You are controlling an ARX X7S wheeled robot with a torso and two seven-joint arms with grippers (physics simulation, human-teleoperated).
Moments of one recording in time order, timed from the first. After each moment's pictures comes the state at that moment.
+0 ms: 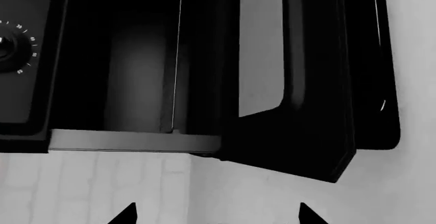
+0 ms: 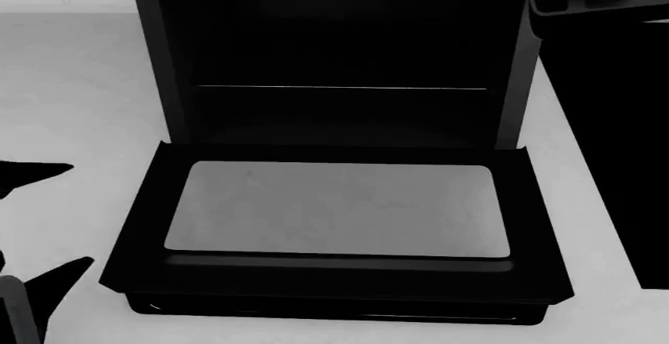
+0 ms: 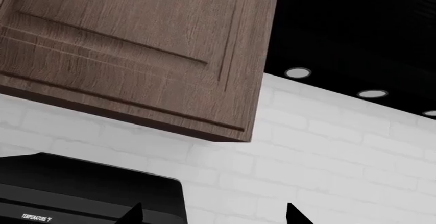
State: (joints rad) left arm -0.67 -0.98 0.65 0.08 0.26 0.05 0.40; right arm 1.12 0.50 0.09 -0.80 0.46 1.36 0.15
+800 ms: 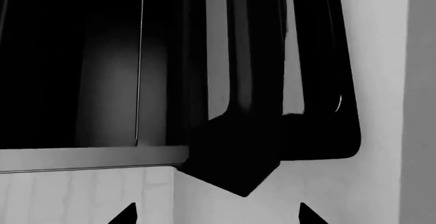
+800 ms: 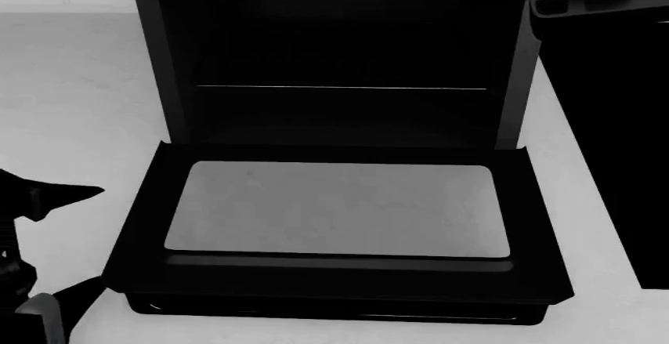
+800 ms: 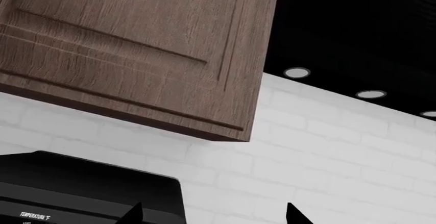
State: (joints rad) left arm -0.71 -0.89 0.73 -0.11 0.35 0.19 0.37; right arm 1.13 0.51 0.09 -0.80 0.48 1.37 0.17
